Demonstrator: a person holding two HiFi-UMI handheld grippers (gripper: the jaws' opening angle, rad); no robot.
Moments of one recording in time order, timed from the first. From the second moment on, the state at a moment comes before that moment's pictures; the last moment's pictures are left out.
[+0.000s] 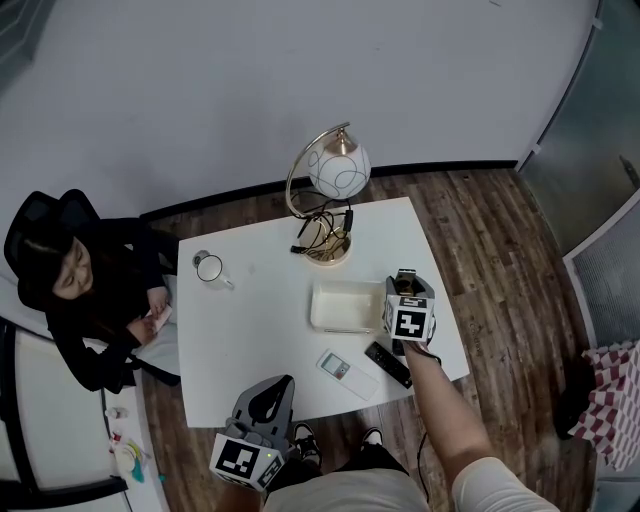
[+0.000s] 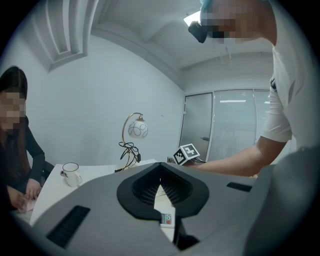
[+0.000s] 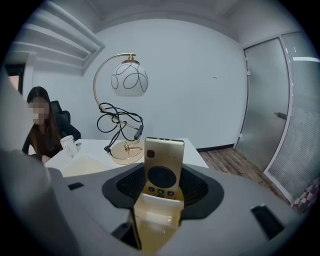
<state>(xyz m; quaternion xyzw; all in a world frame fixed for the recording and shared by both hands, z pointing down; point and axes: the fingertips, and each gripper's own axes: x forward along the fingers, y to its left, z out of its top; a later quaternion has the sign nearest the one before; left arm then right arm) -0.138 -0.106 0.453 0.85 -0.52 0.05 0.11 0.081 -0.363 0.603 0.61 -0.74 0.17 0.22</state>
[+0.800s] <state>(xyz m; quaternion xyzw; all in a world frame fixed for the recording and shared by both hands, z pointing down) -0.124 -0.101 0.450 0.85 -0.51 0.05 0.11 0.098 -0.352 0.561 0.61 -0.76 0.15 0.17</state>
